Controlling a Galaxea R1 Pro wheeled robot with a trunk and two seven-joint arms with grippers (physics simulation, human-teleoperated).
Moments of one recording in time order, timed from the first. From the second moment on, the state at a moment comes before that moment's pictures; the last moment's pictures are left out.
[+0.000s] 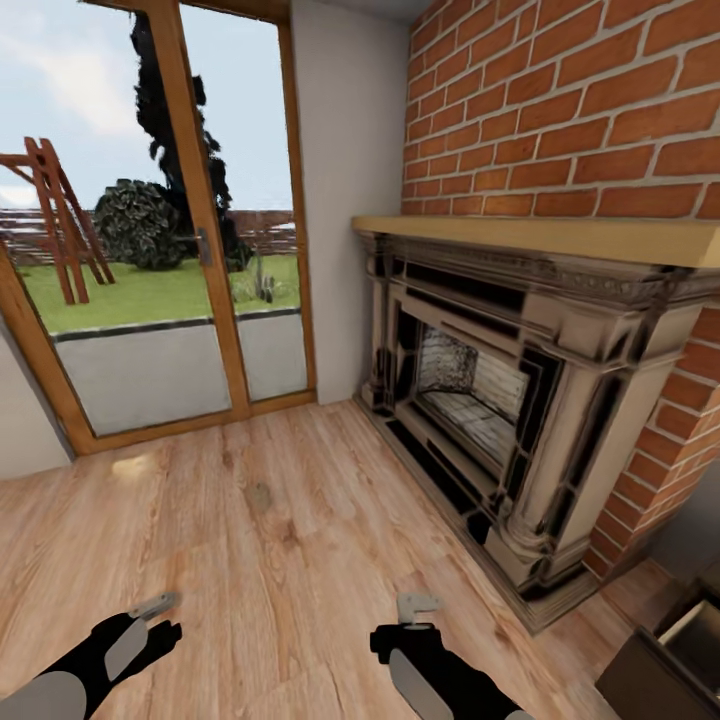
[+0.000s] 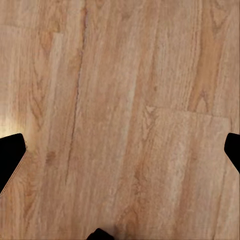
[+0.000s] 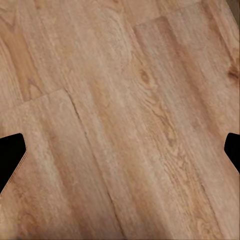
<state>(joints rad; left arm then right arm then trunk) -0.61 0.24 -0.09 -0.25 0.61 0.36 0.21 -0.49 0.12 0.73 -0.65 -0.74 0.37 -0.55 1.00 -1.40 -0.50</state>
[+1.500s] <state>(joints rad) -0.61 0.23 -0.09 -0.25 0.61 0.36 0.21 -0.49 0.12 0.74 -0.65 -0.74 0.31 -0.55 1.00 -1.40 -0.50</state>
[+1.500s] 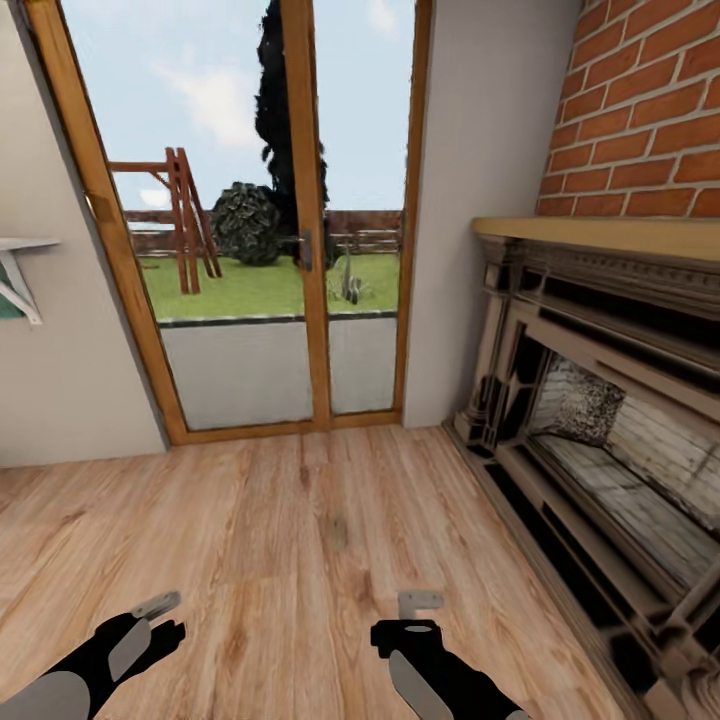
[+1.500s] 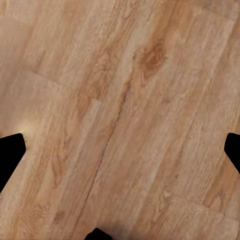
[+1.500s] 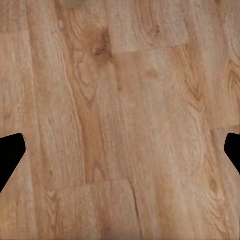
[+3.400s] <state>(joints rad) -0.61 0.22 -0.12 -0.25 0.61 0.34 0.21 -0.49 0.11 0.73 -0.65 -0.78 0.30 -0.56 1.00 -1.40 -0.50</state>
